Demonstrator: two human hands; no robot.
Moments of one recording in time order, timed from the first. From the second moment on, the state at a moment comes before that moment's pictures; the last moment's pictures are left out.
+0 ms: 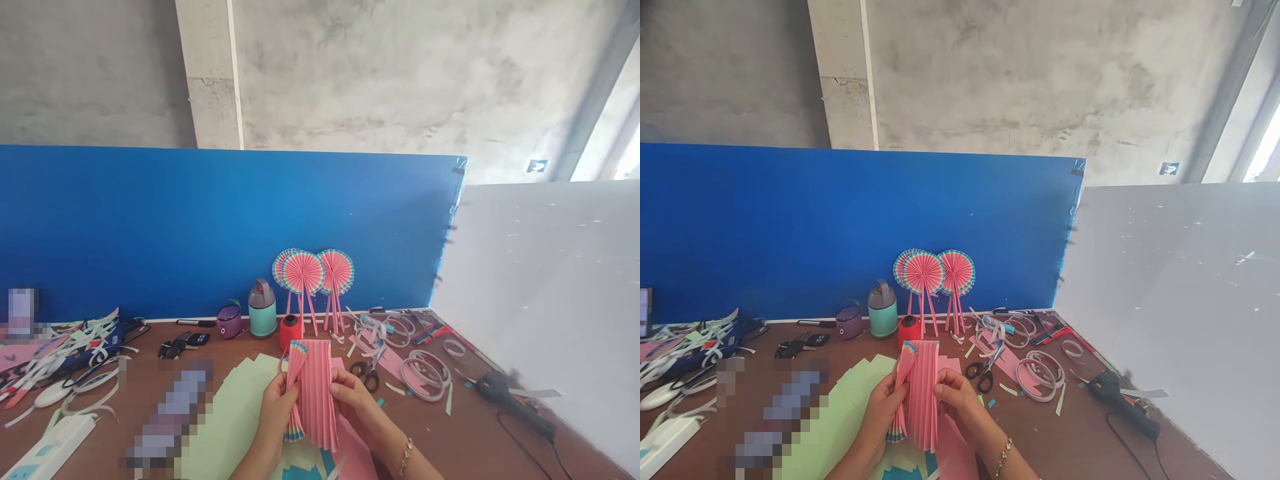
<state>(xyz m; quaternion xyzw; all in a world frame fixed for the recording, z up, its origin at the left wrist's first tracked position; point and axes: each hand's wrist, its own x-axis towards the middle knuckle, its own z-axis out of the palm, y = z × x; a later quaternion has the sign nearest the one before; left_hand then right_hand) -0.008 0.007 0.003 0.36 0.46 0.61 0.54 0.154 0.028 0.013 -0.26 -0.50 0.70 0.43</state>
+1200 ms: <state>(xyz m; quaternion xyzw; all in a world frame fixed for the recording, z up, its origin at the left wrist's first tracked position) 0.001 -0.004 0.014 0.39 0.43 0.52 0.62 0.146 0.032 0.000 -0.32 -0.51 0.69 0.41</state>
